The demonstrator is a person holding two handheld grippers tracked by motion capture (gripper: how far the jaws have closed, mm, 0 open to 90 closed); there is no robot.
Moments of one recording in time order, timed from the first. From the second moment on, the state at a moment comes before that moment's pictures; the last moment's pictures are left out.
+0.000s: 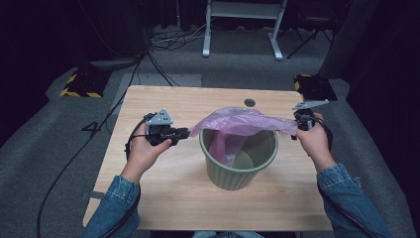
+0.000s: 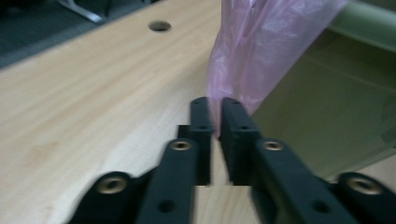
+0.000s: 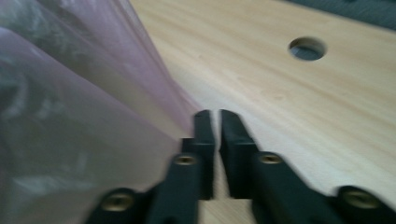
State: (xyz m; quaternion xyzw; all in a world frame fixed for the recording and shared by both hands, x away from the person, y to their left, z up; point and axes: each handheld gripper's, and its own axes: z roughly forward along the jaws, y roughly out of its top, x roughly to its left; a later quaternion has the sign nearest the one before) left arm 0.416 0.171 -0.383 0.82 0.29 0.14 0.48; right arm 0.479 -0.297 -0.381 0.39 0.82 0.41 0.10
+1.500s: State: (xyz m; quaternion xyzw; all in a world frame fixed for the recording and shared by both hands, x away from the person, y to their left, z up) left arm 0.401 0.156 -0.360 0.81 0.22 0.17 0.51; right arm 0.357 -0.308 -0.318 0.24 0.83 0.48 0.13
